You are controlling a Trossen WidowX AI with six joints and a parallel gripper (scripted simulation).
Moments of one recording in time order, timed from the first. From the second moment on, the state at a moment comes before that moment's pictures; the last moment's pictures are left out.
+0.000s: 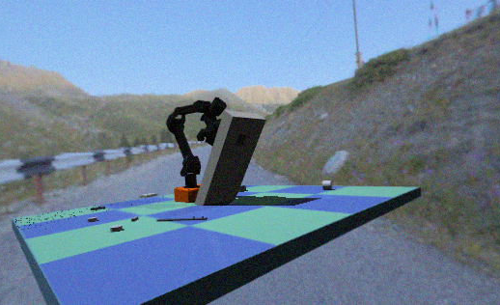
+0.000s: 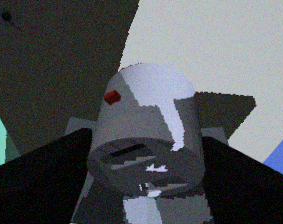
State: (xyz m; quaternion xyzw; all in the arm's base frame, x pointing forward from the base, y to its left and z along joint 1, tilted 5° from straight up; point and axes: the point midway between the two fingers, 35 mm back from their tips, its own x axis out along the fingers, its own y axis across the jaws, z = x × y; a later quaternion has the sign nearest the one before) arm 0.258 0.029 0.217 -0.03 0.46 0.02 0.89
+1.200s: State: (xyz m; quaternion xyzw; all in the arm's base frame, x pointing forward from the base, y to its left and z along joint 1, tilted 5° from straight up) arm 0.227 0.051 0.307 -0.03 0.46 0.02 0.89
